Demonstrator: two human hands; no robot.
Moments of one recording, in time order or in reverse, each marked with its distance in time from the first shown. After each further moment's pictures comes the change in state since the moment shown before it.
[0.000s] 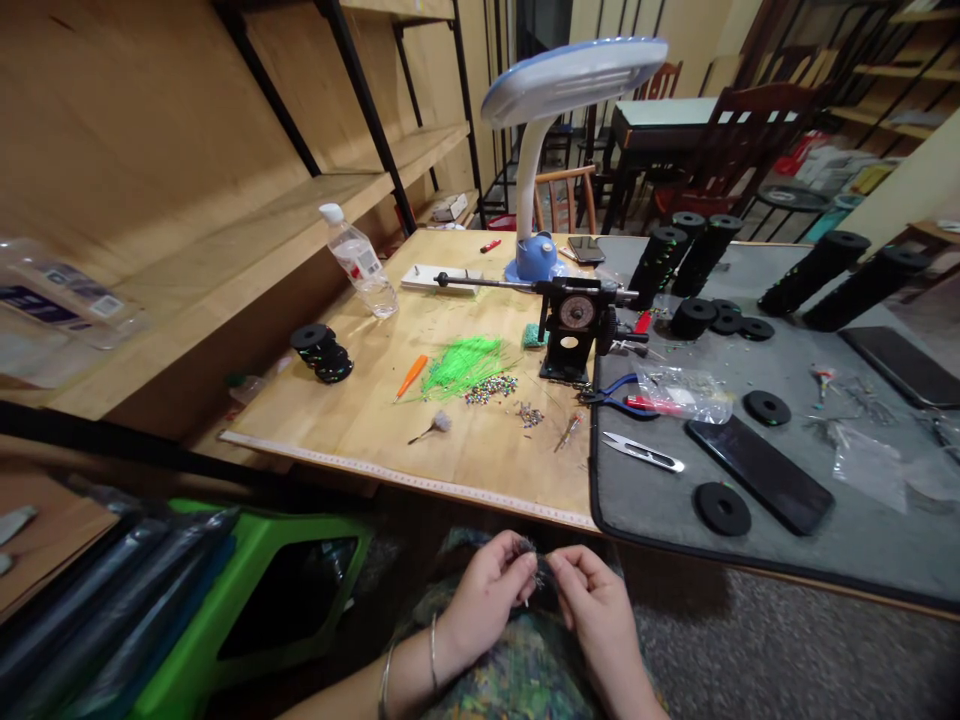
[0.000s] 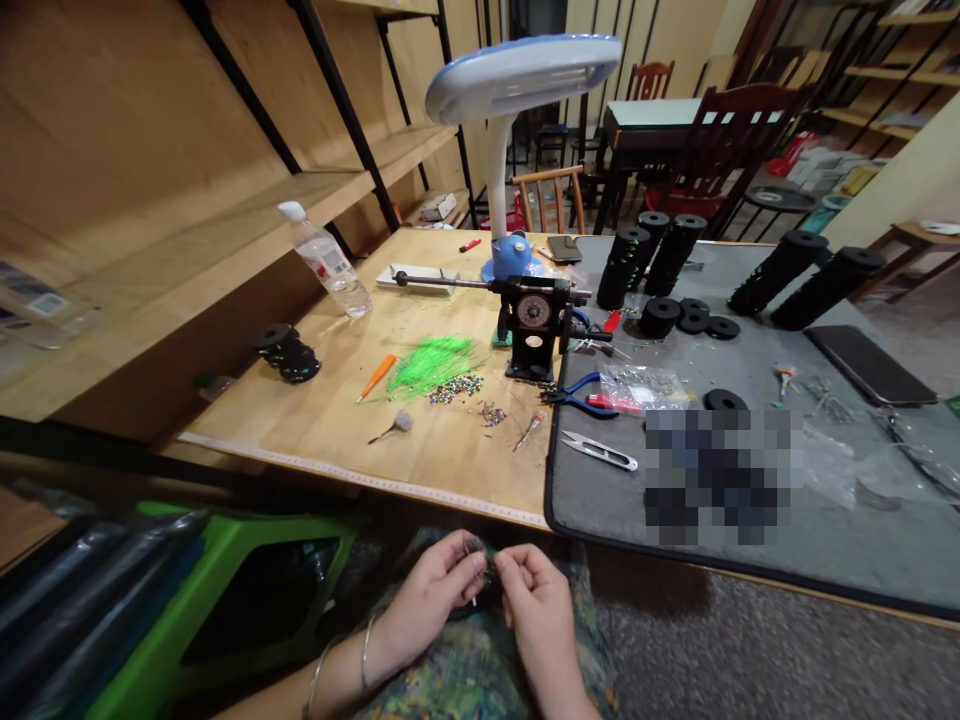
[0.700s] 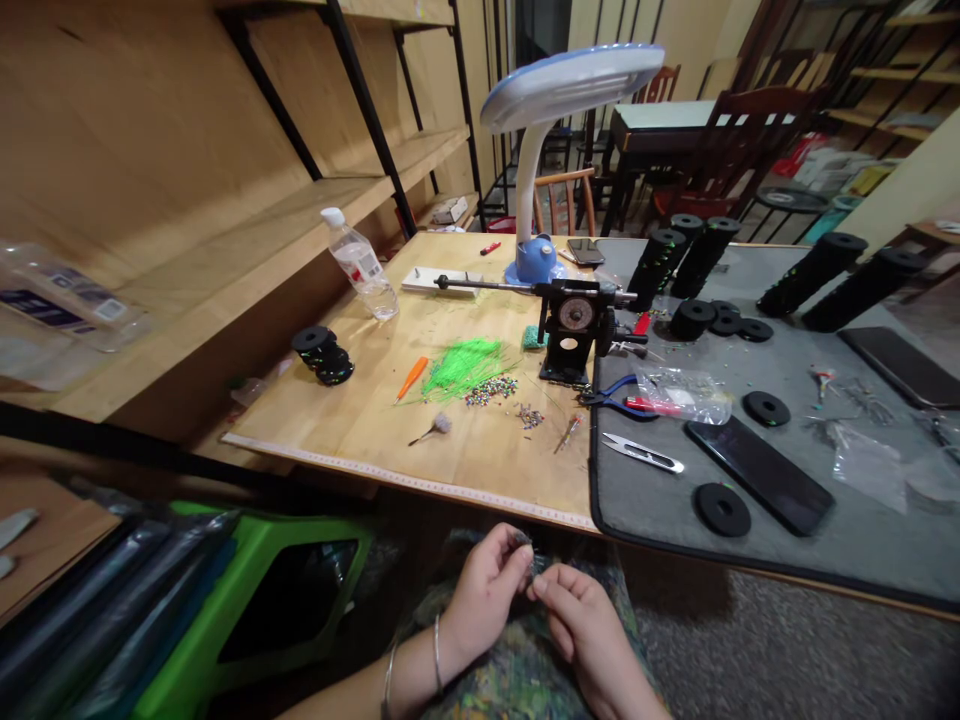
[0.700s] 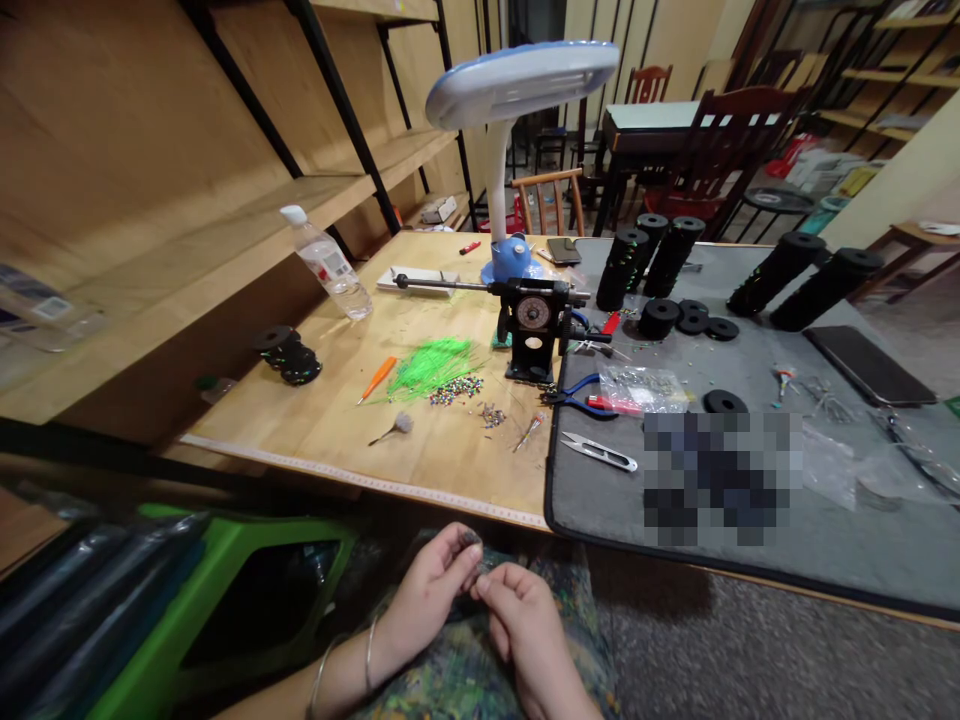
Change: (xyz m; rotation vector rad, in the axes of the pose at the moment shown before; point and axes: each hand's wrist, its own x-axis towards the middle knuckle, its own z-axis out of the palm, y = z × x) left_hand 0.003 -0.006 -0.004 0.071 0.065 0.135; right_hand -0.004 0.007 0.005 0.205 -0.214 0.226
